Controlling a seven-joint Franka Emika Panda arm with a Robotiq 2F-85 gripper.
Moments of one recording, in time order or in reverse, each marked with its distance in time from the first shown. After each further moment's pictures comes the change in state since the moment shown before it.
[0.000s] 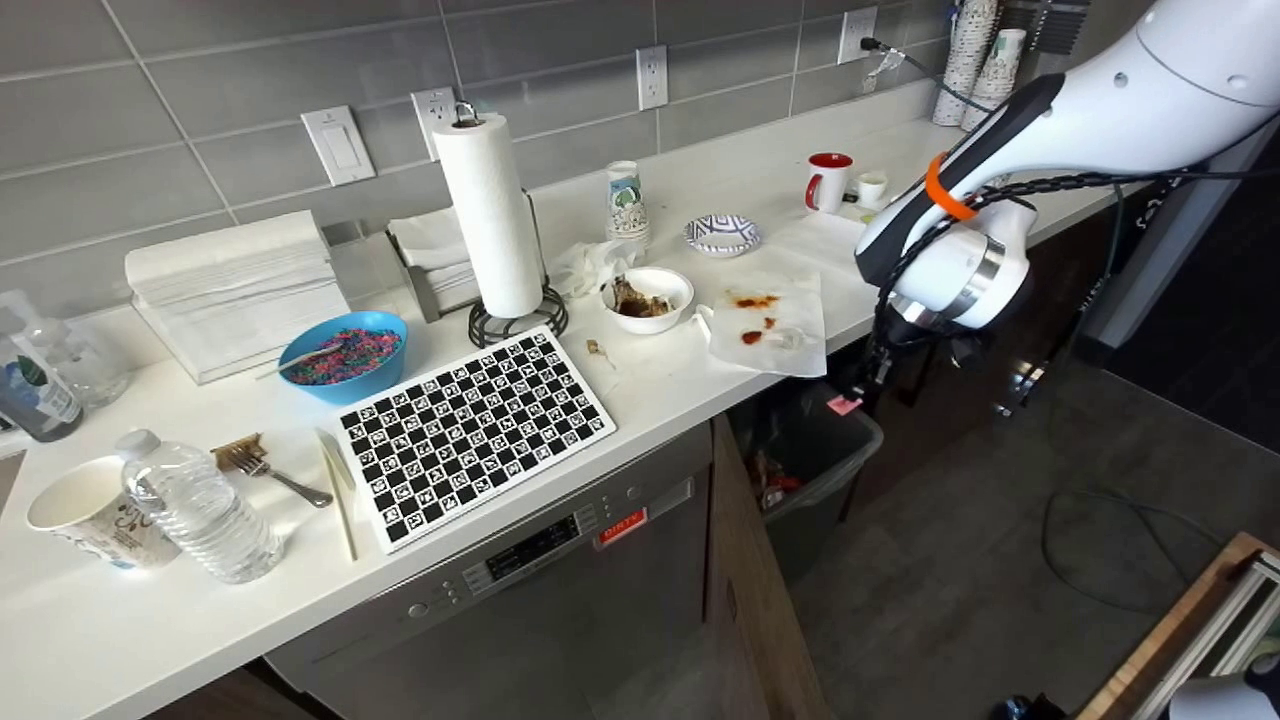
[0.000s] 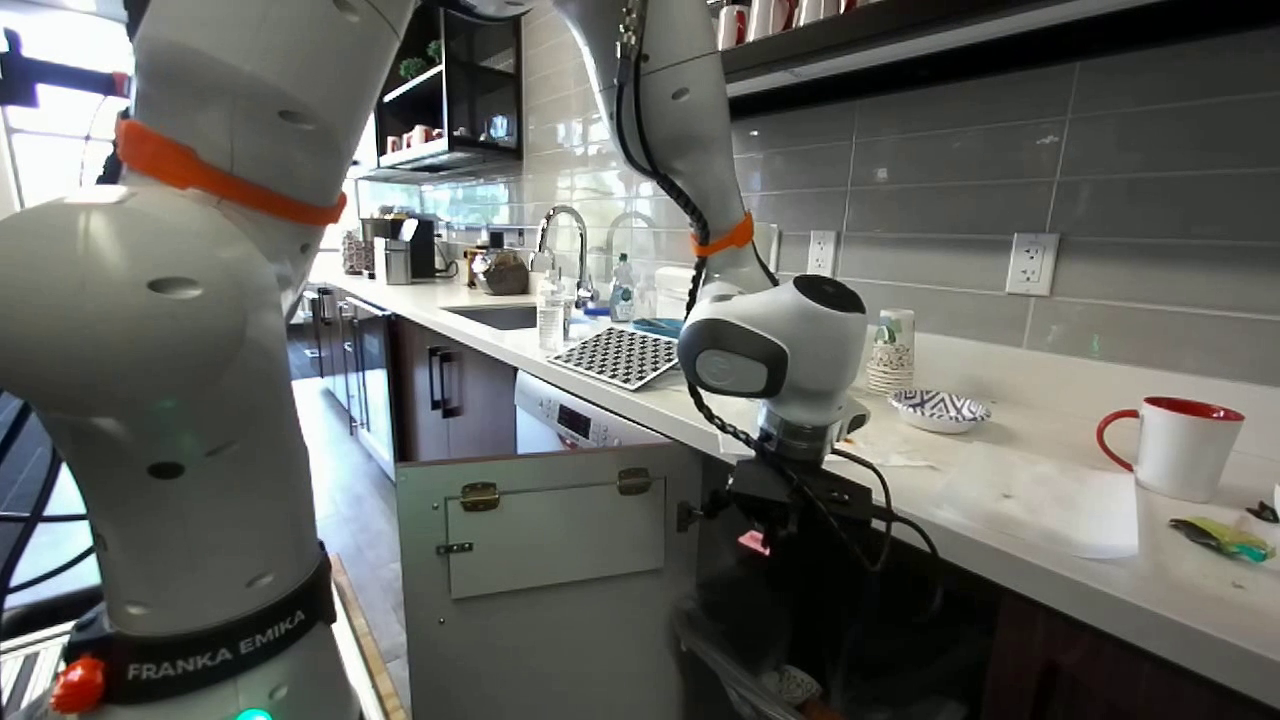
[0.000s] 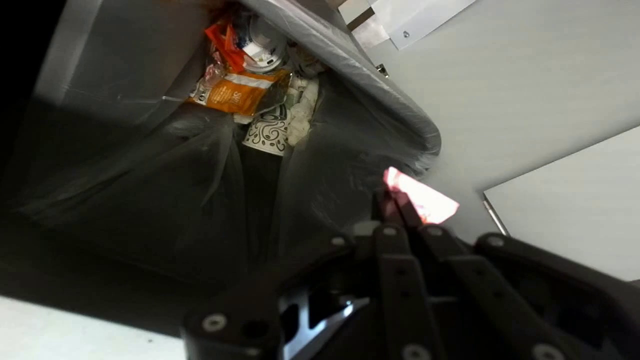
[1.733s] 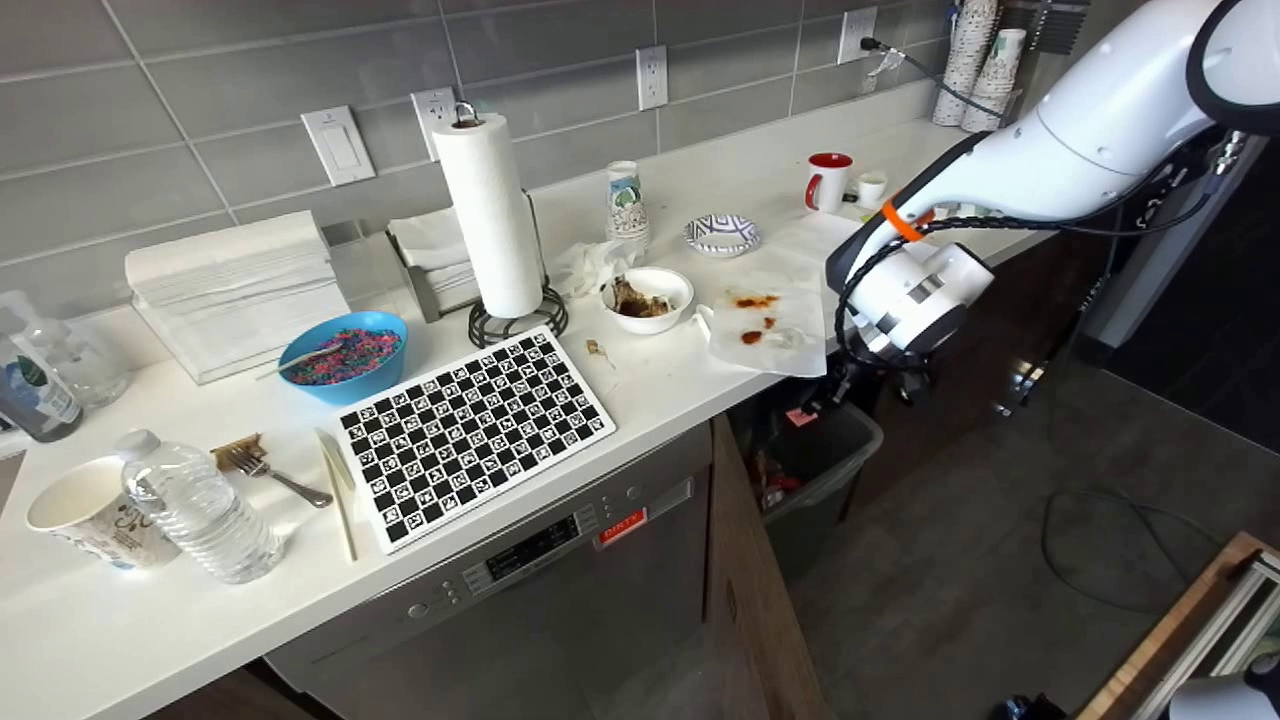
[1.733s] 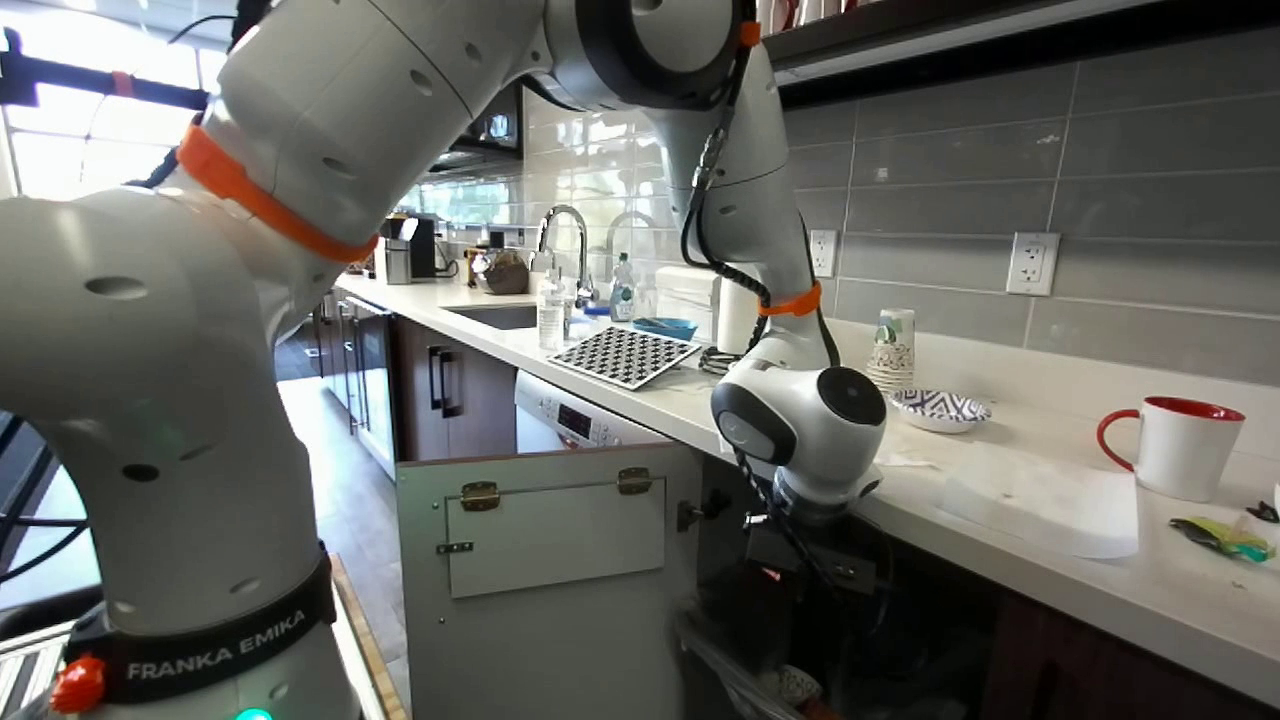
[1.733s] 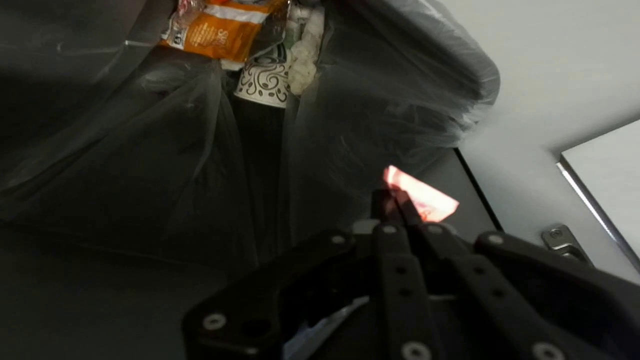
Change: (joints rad) arm -0.144 0.303 0.162 0.262 0.336 0.025 -0.331
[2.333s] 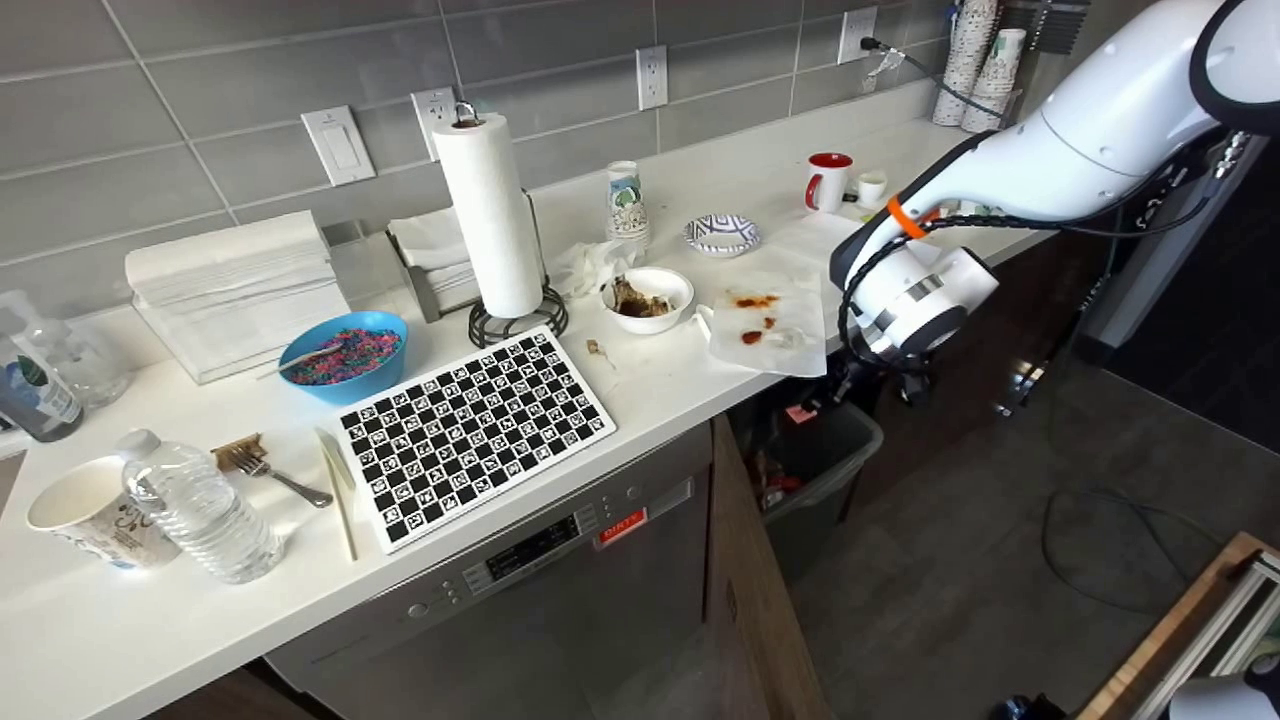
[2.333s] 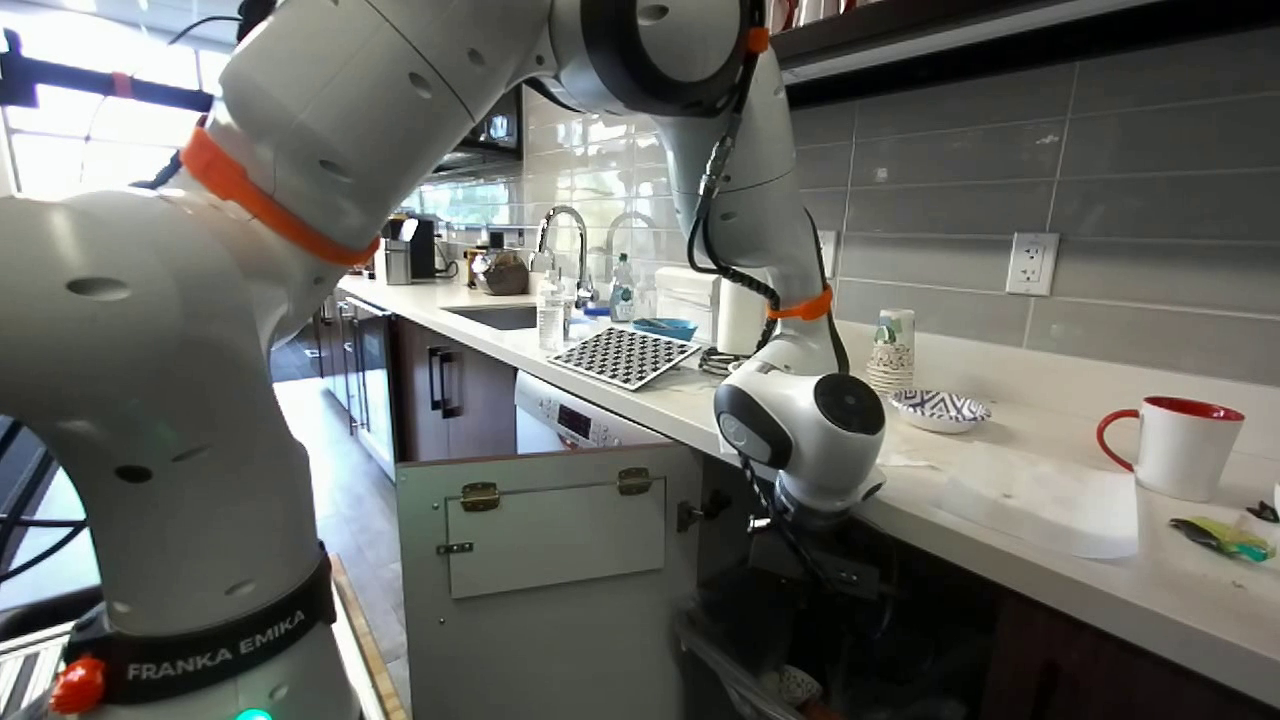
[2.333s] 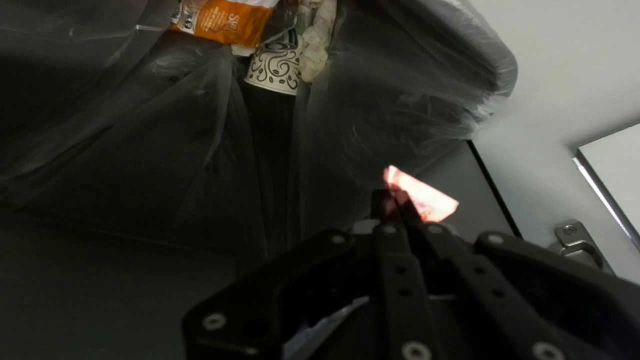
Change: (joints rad) arm -0.038 0.017 0.036 0.012 0.077 0.029 -0.097
